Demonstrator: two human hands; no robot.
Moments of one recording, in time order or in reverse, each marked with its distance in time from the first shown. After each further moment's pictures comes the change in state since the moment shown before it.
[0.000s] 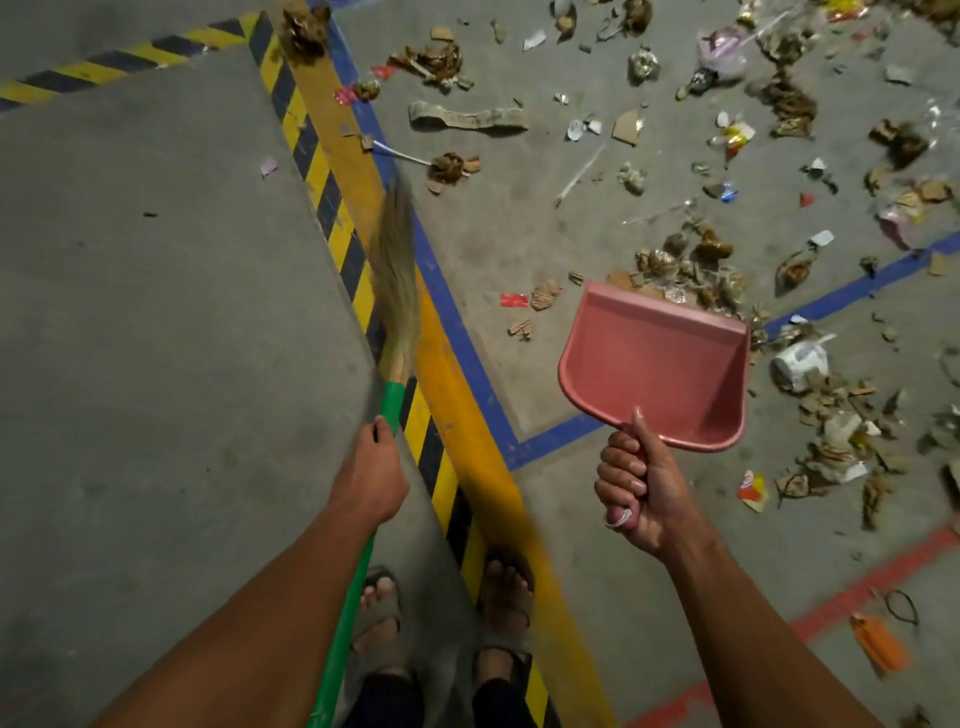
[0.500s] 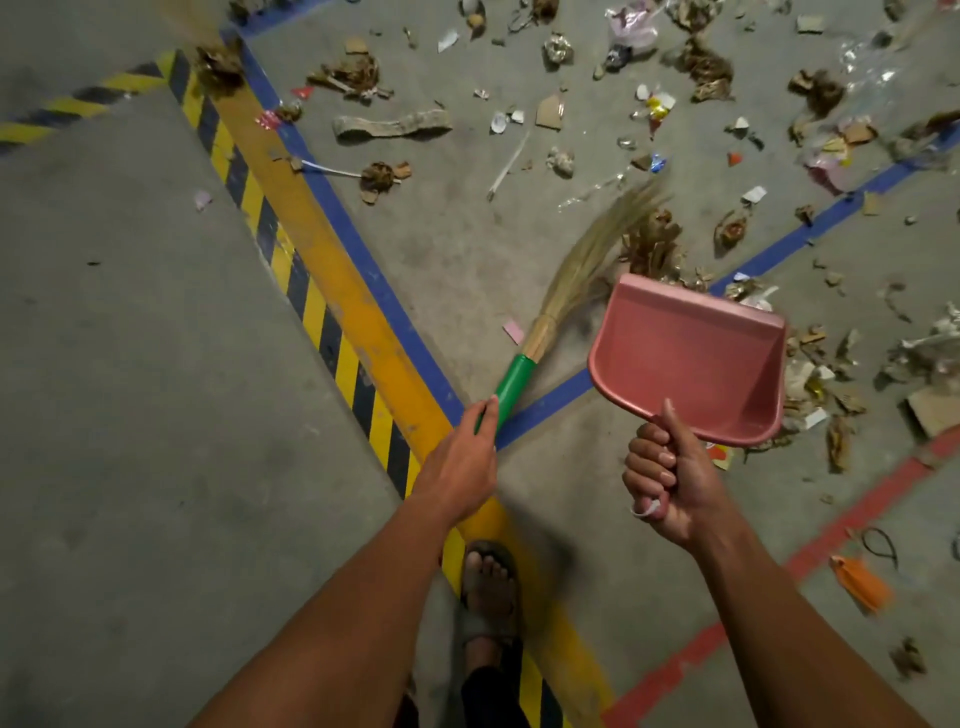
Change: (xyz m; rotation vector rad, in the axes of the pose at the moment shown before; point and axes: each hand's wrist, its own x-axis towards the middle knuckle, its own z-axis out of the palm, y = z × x) left_hand -0.039 0.167 0.044 0.020 0.040 0.578; right_hand -0.060 -0.068 -0.083 0.088 0.054 -0.110
